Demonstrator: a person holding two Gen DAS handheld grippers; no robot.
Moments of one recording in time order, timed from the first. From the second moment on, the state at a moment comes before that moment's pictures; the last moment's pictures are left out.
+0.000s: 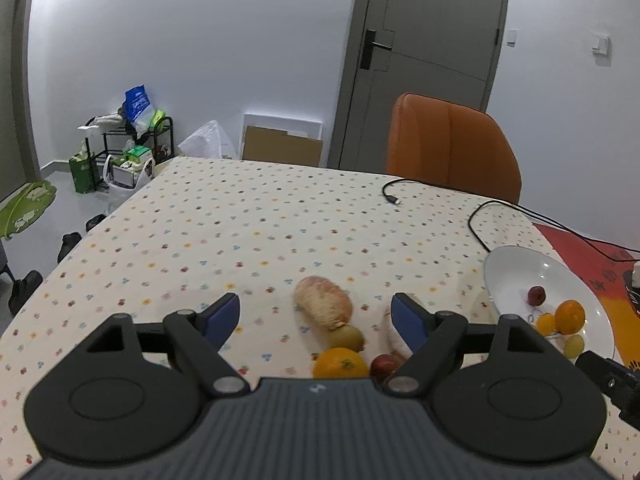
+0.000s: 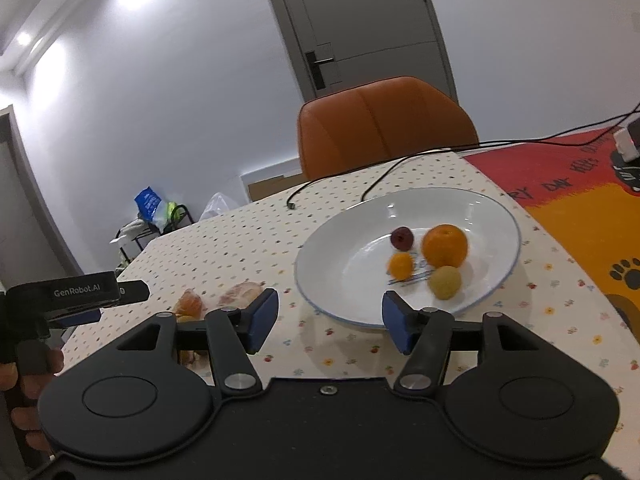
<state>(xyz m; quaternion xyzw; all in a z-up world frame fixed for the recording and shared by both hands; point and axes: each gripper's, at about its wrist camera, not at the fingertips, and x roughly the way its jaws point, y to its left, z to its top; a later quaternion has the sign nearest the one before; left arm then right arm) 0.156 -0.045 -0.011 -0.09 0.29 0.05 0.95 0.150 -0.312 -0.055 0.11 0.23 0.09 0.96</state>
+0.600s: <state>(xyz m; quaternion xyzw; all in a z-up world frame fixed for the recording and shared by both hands) 0.152 -0.010 -0.028 -0.12 0.30 0.06 0.94 0.164 -0.268 -0.058 0.08 0.25 0.14 0.96</state>
